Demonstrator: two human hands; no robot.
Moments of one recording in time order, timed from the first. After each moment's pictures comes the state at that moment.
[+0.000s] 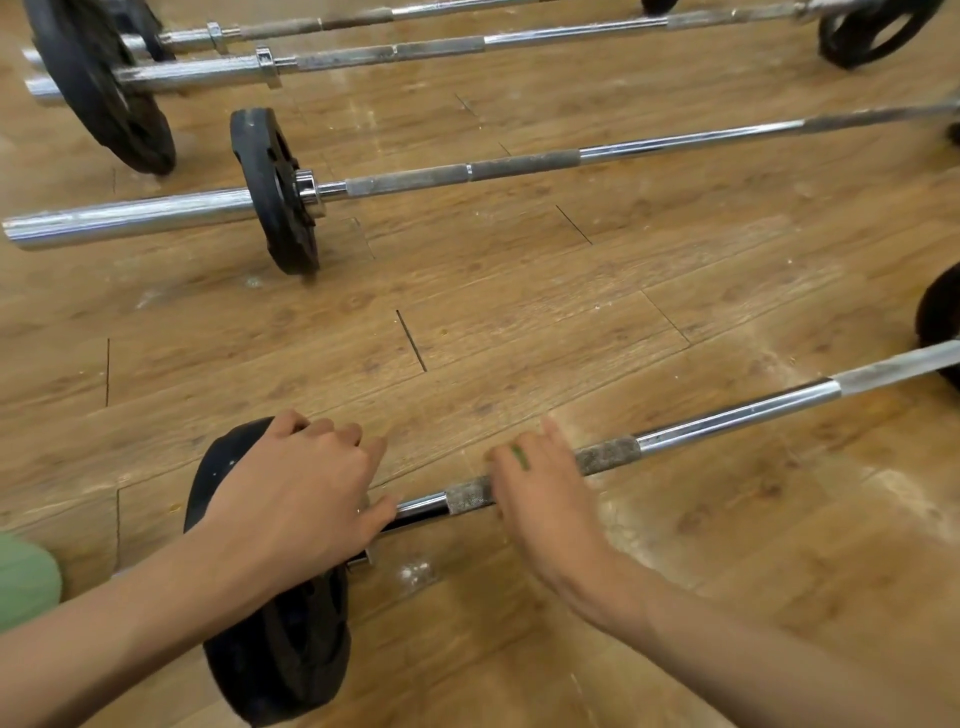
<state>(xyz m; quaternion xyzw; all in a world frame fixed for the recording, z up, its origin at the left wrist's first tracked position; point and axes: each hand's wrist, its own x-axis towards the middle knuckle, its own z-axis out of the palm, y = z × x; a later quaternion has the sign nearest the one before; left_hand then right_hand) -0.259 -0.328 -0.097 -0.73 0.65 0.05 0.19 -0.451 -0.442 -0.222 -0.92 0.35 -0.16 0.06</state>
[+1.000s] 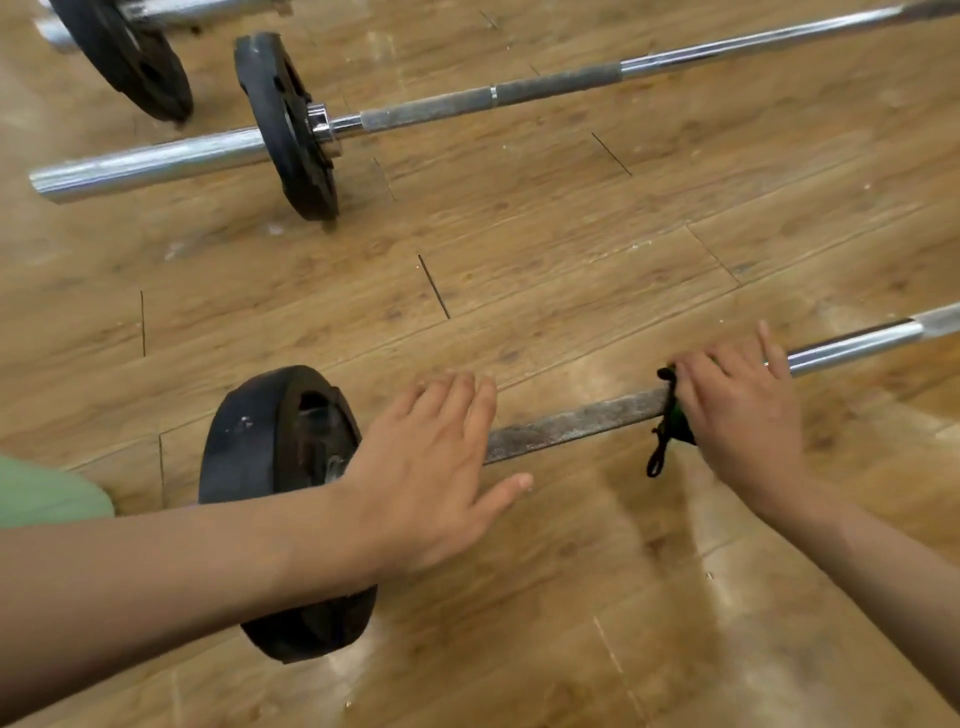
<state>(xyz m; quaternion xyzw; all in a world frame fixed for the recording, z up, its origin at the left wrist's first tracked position) -0.319 -0.346 -0.121 -0.71 0.67 0.11 0.16 -0.565 -0.551 -0.227 -0.89 0.39 -0.21 -0.07</state>
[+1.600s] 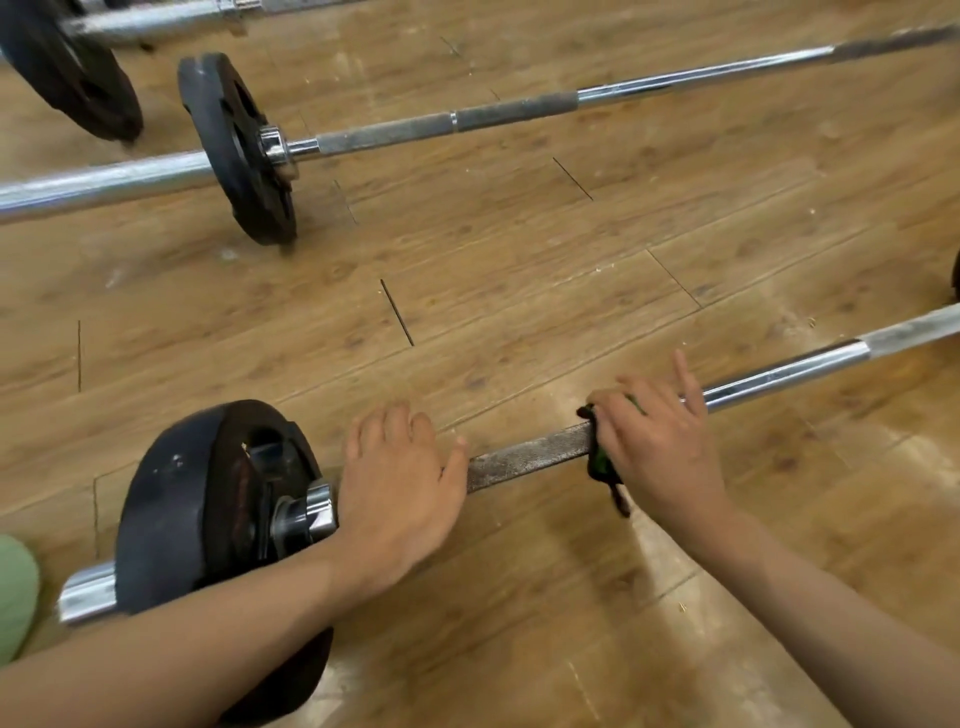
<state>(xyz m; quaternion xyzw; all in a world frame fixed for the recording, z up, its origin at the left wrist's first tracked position) -0.319 -0.376 -0.190 -0.86 0.50 0.14 0.02 -0.531 -0.532 -0.233 -0.90 0.34 -0.28 -0.03</state>
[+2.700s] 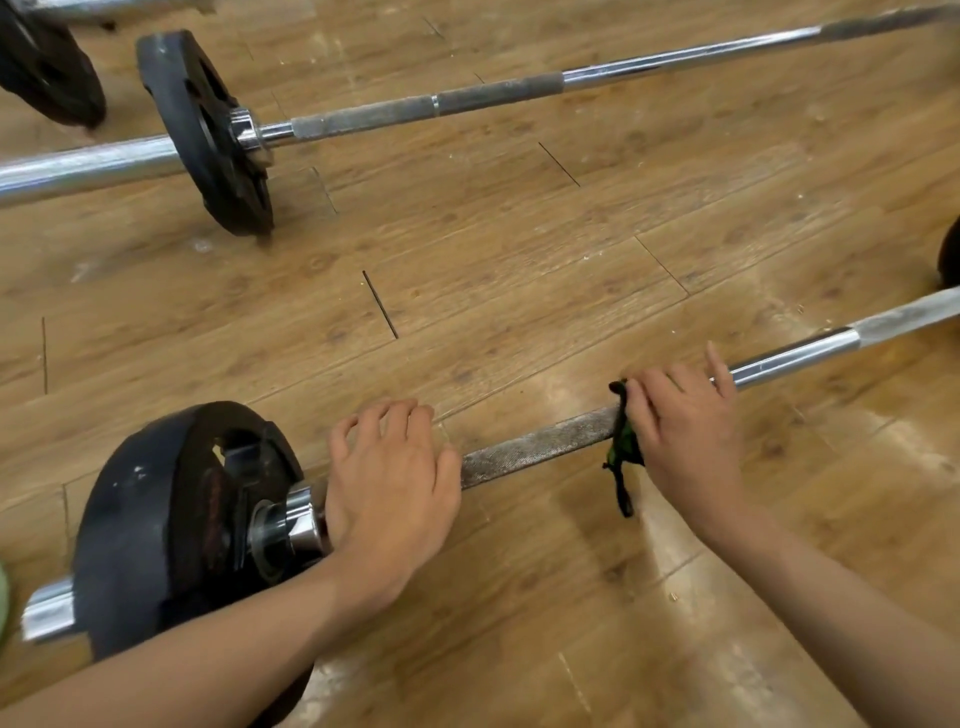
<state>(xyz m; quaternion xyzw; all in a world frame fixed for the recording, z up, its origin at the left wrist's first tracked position) -0.329 -0.375 -0.206 -0.85 0.52 0.04 -0.06 -0.551 -0.540 -0.225 -0.86 0.43 -0.27 0.00</state>
